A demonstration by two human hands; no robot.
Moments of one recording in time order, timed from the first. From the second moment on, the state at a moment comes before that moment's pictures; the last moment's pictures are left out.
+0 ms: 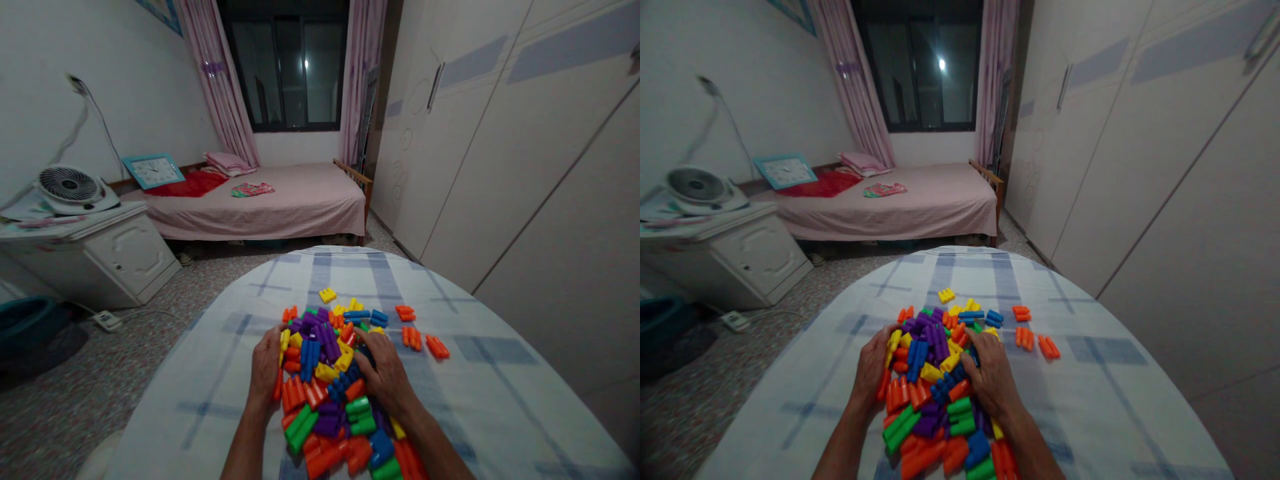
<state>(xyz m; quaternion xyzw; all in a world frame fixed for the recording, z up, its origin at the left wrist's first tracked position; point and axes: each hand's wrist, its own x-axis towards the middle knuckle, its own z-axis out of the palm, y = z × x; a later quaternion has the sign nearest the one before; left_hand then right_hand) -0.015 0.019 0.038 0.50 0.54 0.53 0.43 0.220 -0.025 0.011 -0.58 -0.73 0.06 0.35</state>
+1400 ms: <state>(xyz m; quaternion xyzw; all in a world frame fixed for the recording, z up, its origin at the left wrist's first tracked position) -0.023 0.027 0.021 0.51 0.55 0.51 0.42 0.255 -0.021 0.021 -0.67 -0.56 0.09 0.47</state>
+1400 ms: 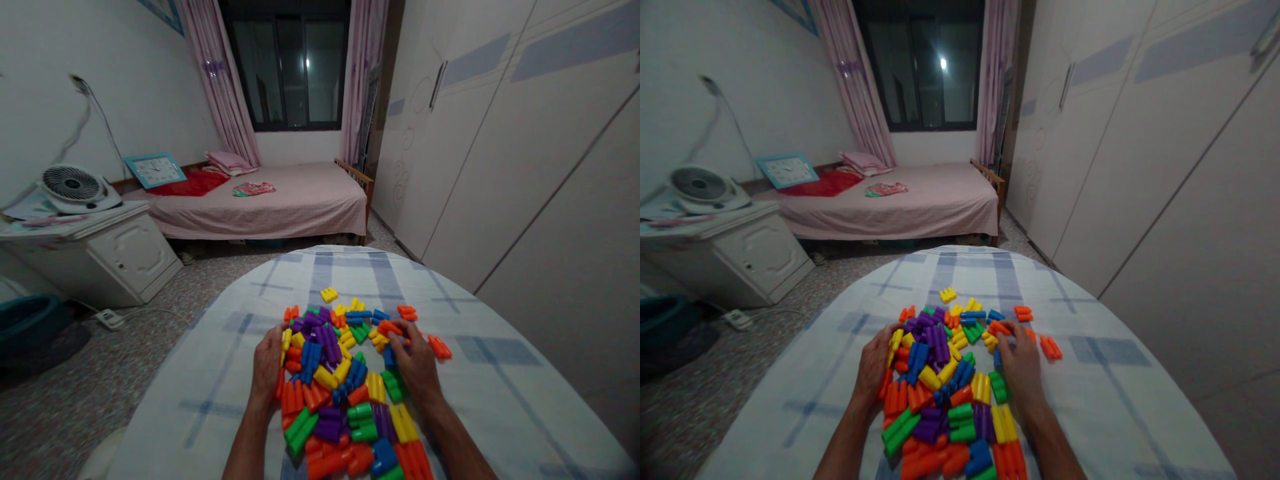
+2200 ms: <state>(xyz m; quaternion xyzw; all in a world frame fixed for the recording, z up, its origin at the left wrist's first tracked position) -0.022 0.026 0.020 0.51 0.54 0.51 0.42 0.263 -0.012 -0.014 -0.69 -0.62 0.02 0.37</state>
